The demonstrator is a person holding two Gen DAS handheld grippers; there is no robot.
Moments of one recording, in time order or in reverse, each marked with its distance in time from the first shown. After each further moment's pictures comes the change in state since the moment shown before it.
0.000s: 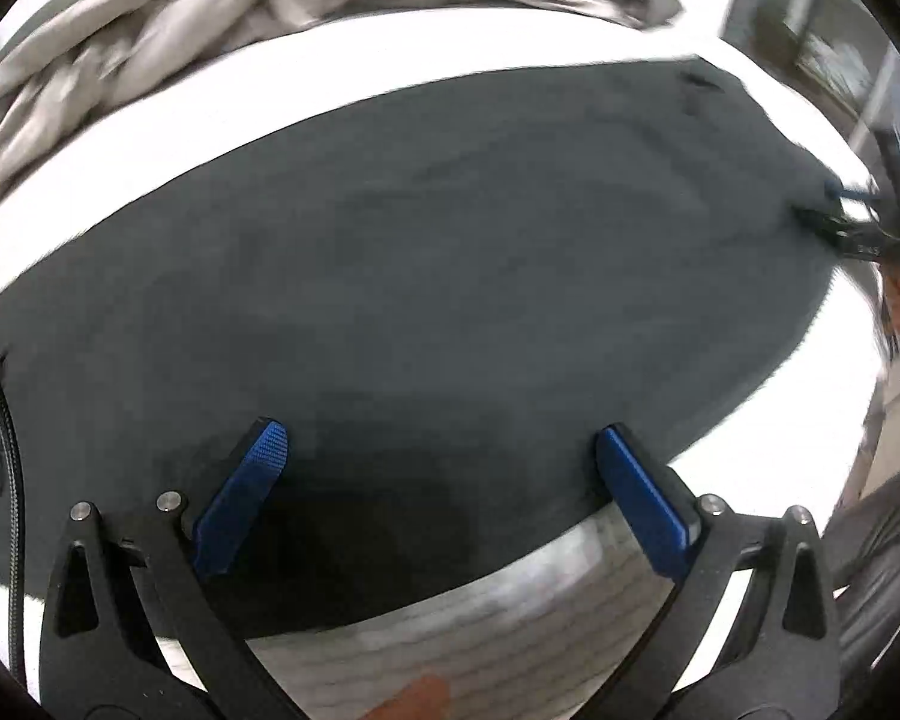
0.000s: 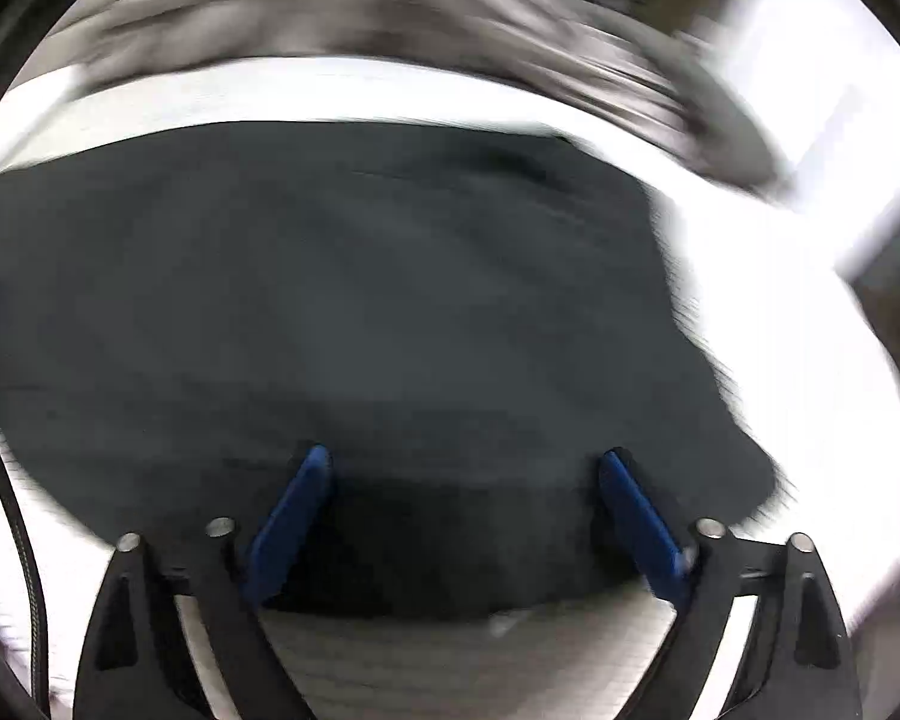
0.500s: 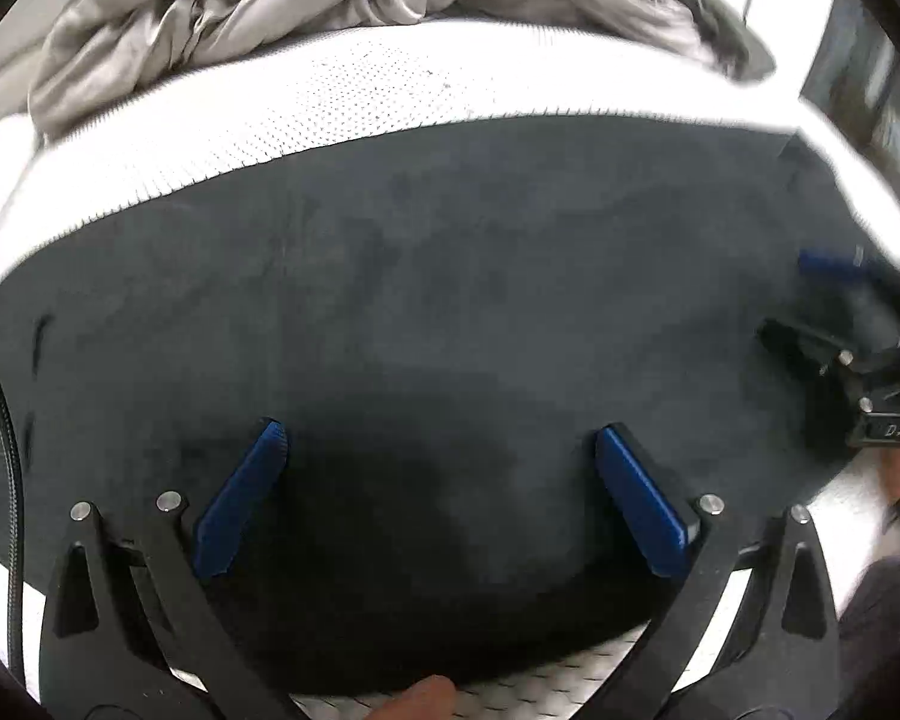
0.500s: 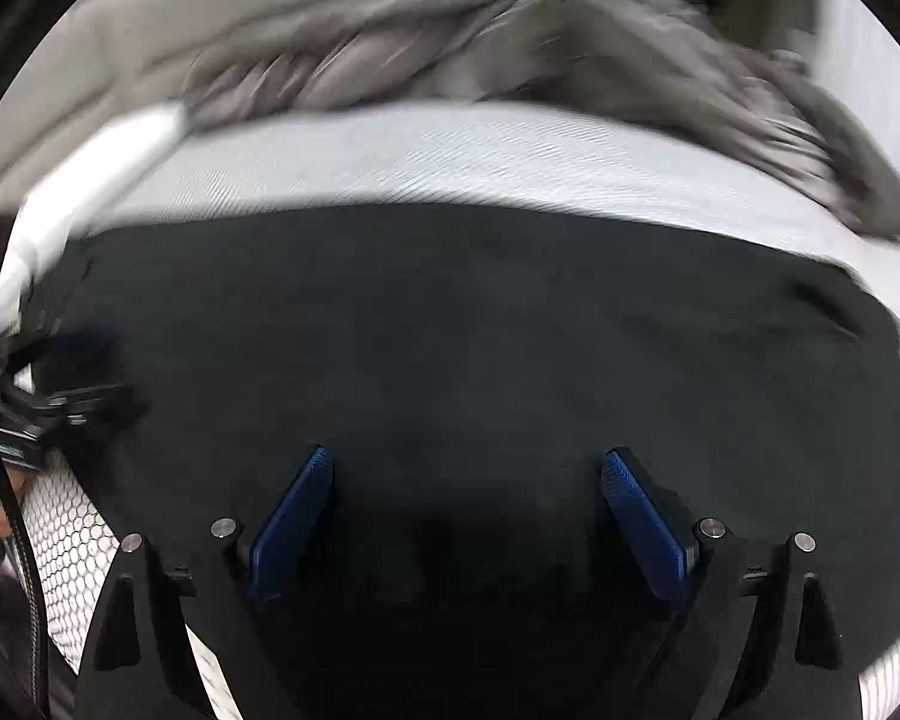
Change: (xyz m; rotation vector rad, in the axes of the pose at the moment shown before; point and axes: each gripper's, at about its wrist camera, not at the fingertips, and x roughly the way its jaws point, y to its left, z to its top) left arm 0.007 0.031 0.011 -0.105 -0.016 0.118; right arm -0.047 0.217 0.043 -0.229 -0.093 0.377
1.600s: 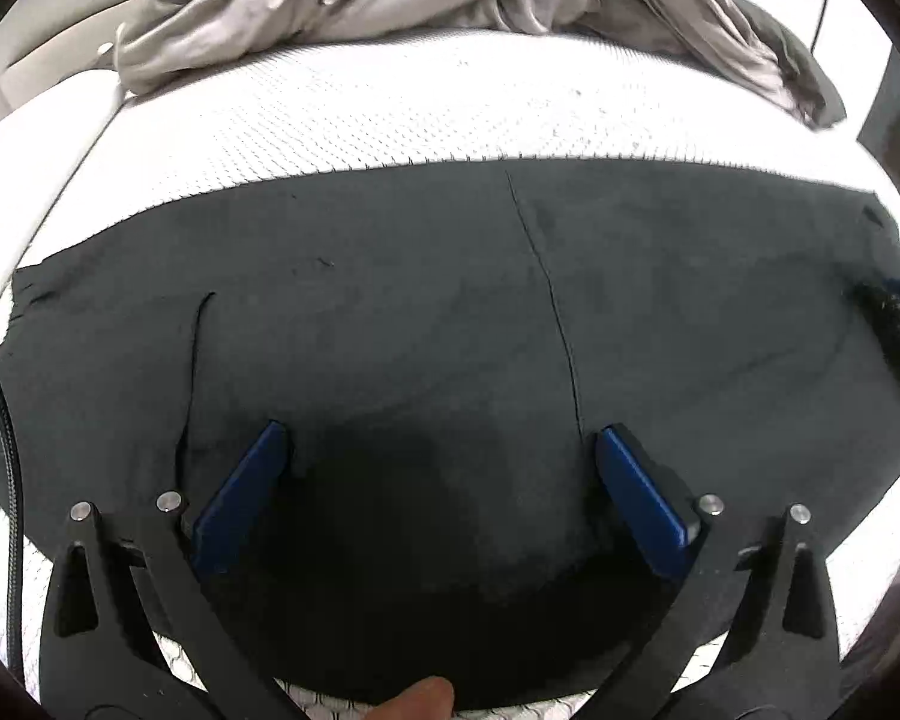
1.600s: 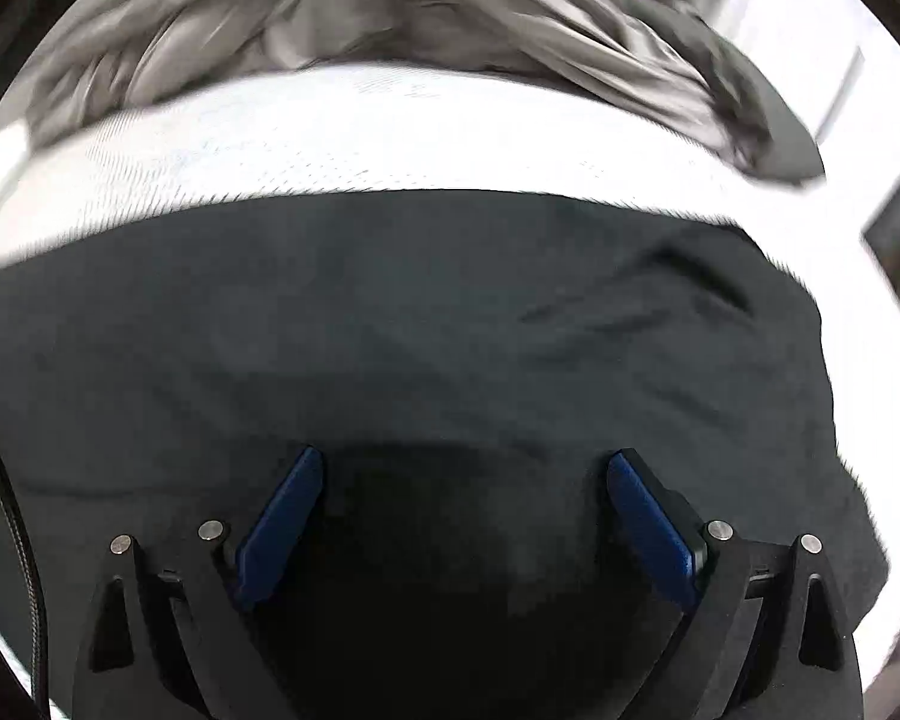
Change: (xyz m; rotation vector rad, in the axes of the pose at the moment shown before) left arm -0.019 0.109 0.022 -0.151 0.005 0.075; right arm 0.006 -0.113 0.001 0.273 0.101 -0.252
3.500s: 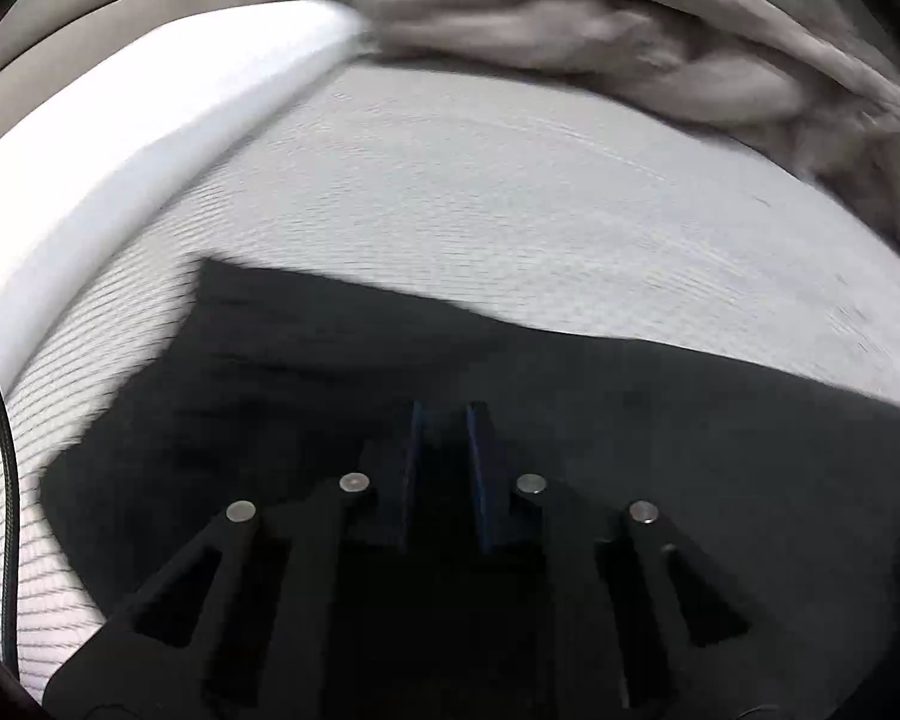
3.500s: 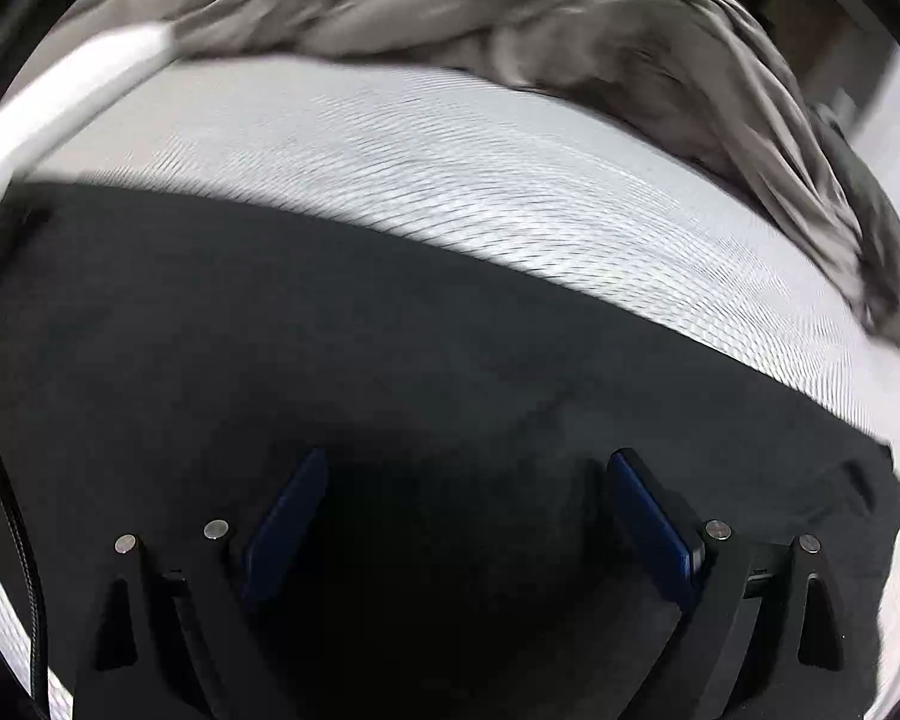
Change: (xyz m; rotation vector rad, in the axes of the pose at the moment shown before) left arm 0.035 0.177 0.036 -0.403 -0.078 0.312; right arm 0.003 0.139 0.040 -0.382 -0.032 0.083
